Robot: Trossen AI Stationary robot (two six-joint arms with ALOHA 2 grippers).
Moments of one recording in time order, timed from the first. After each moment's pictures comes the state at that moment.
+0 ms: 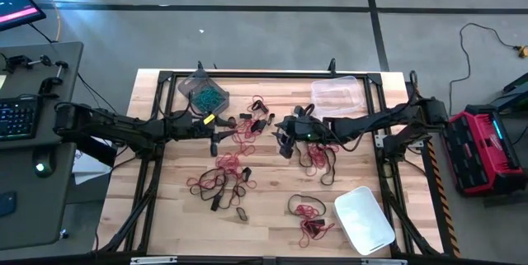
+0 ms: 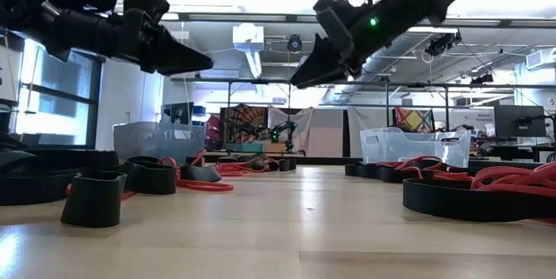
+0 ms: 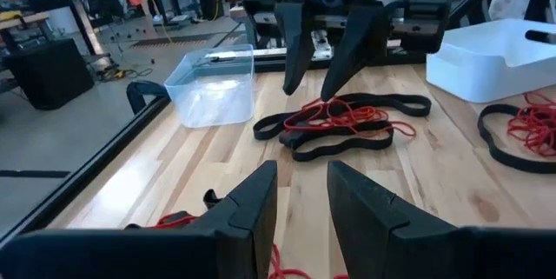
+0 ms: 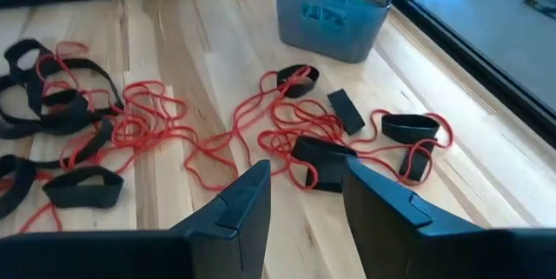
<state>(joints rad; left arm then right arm) 0.13 1.09 0.23 0.70 -0.03 0.12 0.00 1.56 0.87 0.15 0.31 0.13</state>
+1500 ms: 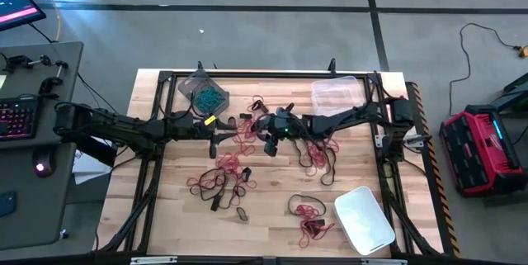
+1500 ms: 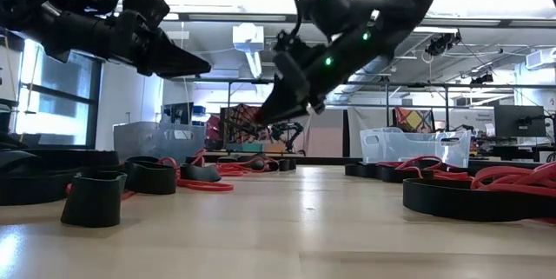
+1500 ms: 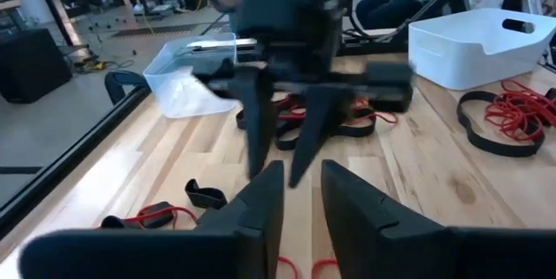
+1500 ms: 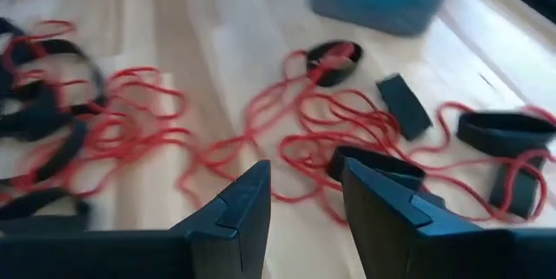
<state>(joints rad) 0.13 1.09 0.23 0.67 0.01 0.12 -0.10 1.87 1.01 0.27 0.13 0.14</state>
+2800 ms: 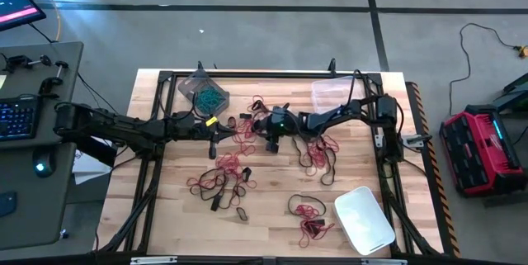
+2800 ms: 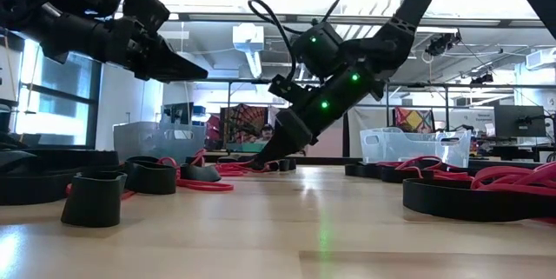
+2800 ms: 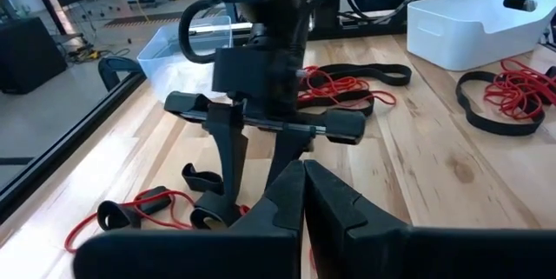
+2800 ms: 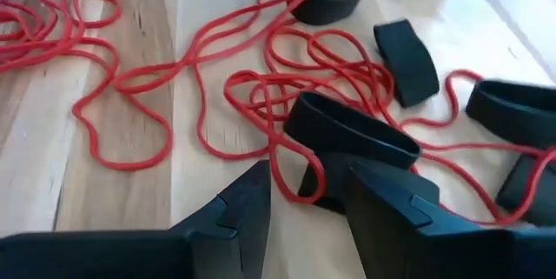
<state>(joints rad) 0.13 1.09 0.23 0.62 0.02 0.13 -0.17 2.02 1.01 0.36 0.02 -0.08</state>
